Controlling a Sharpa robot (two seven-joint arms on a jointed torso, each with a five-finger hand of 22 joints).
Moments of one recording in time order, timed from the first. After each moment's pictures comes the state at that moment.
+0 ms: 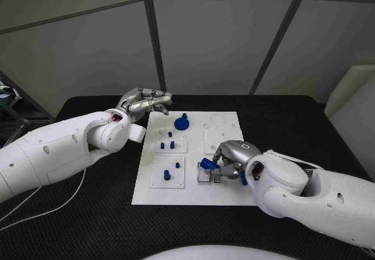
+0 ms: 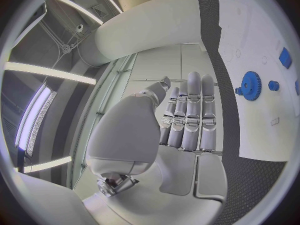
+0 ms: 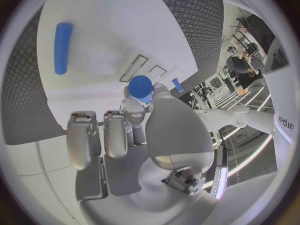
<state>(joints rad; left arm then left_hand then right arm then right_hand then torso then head) 1.13 -0.82 0.10 1.35 -0.17 -0.17 0.29 1.37 -0.11 0.36 0.01 0.06 1.06 0.17 0.07 0.09 1.22 0.10 0.08 0.07 1.19 0.03 0.55 0.50 0.19 0.95 0.14 0.56 0.68 0.98 -0.82 0.06 1.87 -1.72 -0.18 -0.66 1.23 0.01 -0.11 0.29 0.49 1.13 0.08 0.07 0.33 1.40 -0.04 1.07 1.13 1.46 -0.10 1.45 1.31 0.02 1.47 0.01 1.56 1.31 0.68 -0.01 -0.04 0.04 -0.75</state>
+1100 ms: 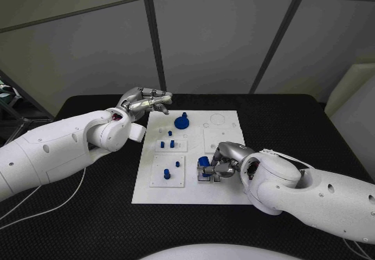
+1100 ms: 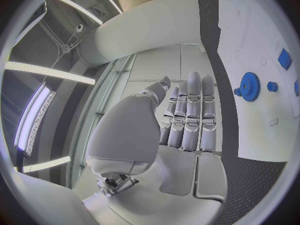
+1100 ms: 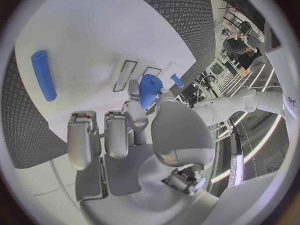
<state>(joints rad) 1.13 -0.82 0.10 1.35 -0.17 -0.17 0.28 1.37 -0.11 0.36 0.01 0.06 1.06 0.17 0.07 0.09 1.22 0.10 0.08 0.07 1.19 0.03 0.55 0.50 0.19 0.95 0.14 0.56 0.68 0.98 -0.78 0.06 1.84 -1.56 -0.21 -0.70 1.09 0.01 -0.14 0.29 0.46 1.30 0.03 0.09 0.37 1.43 -0.06 1.12 1.19 1.47 -0.11 1.47 1.31 0.02 1.47 0.00 1.56 1.31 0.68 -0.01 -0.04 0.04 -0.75</state>
